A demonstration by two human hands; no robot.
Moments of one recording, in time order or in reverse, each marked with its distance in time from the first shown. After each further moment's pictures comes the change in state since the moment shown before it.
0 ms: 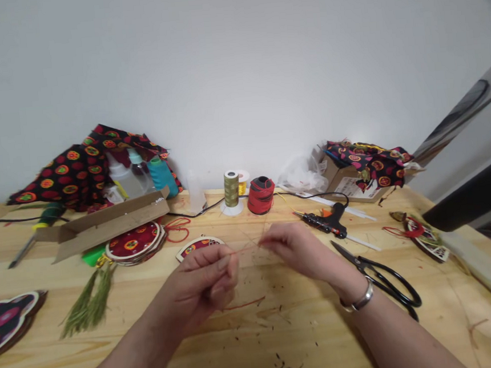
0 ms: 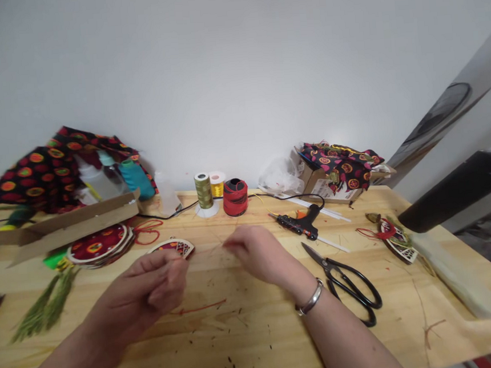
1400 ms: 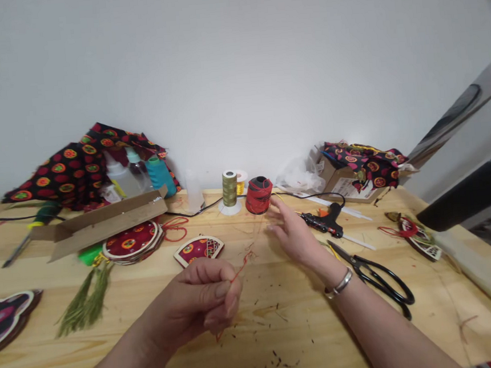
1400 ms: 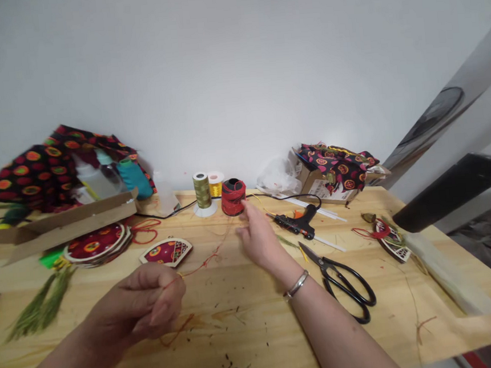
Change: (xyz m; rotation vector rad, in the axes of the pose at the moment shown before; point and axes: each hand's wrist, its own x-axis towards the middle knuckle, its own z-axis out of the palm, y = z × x) left_hand -0.010 0.001 0.003 0.011 -0.162 -0.129; right_hand 0.011 0.017 0.012 -0.419 0.134 0.255
